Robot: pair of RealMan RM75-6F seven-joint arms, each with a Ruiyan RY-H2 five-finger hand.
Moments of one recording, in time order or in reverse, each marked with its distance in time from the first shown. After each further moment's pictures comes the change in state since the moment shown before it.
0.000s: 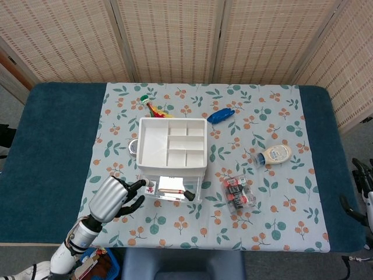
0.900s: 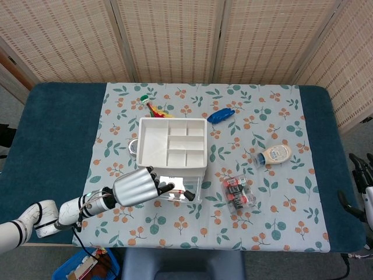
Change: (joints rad) left arm -0.348 0.026 -0.032 0.428 0.361 -0.035 0.005; right arm 0.022 0.047 0.004 -0.061 -0.002 -0.016 -0.029
